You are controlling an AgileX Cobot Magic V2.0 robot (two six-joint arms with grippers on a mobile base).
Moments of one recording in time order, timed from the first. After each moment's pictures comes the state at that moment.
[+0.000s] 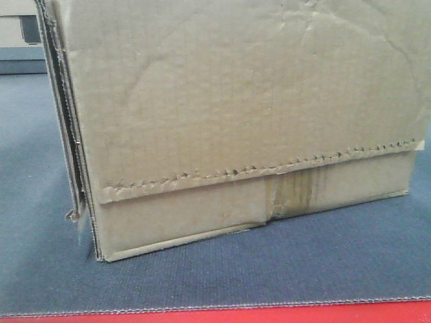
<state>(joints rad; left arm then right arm) -0.34 1.49 -1.63 0.30 0.93 -0.44 0.32 1.46 -1.50 0.01 0.73 -0.03</state>
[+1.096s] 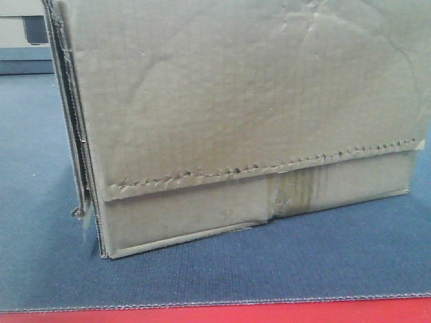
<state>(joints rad) -0.34 0.45 -0.57 0.44 0.42 -0.50 0.19 0.56 -0.55 0.00 0.33 0.02</state>
